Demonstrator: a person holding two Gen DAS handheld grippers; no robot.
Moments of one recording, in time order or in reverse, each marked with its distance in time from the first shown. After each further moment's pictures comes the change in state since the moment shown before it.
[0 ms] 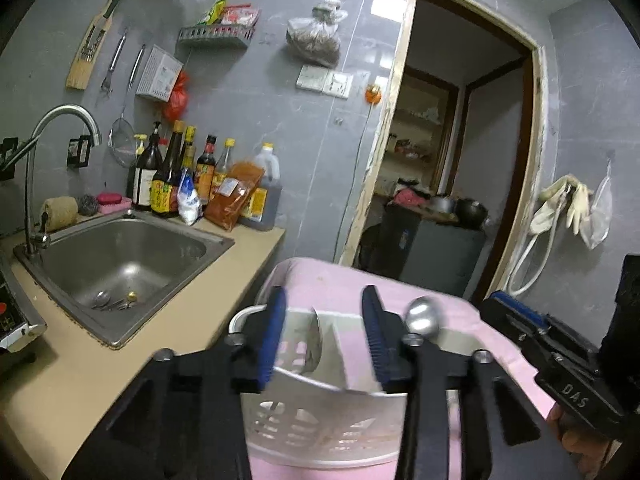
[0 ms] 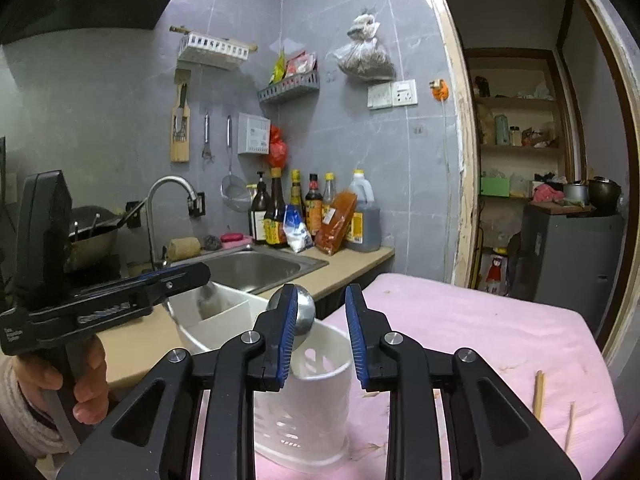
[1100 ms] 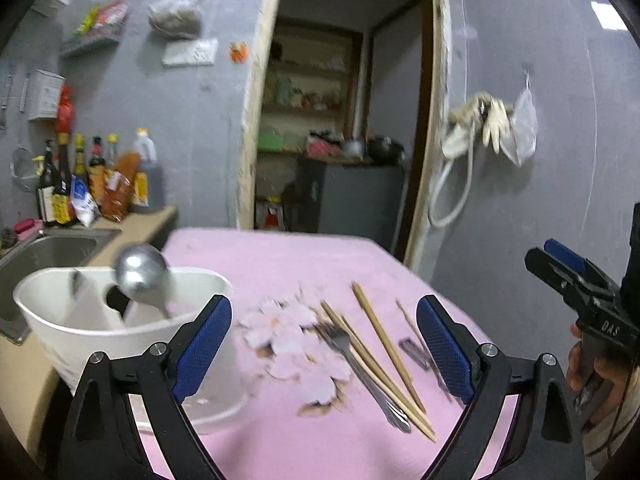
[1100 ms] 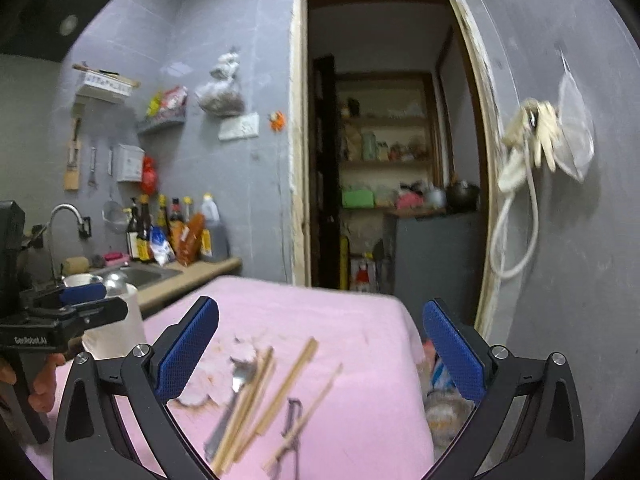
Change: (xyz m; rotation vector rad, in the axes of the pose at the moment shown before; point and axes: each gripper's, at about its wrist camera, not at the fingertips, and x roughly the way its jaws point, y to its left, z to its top) left arm 0.031 -0.167 -0.044 0.226 0.186 -0.224; right arm -0.166 -0.135 -0.027 0.076 -0.039 -0.440
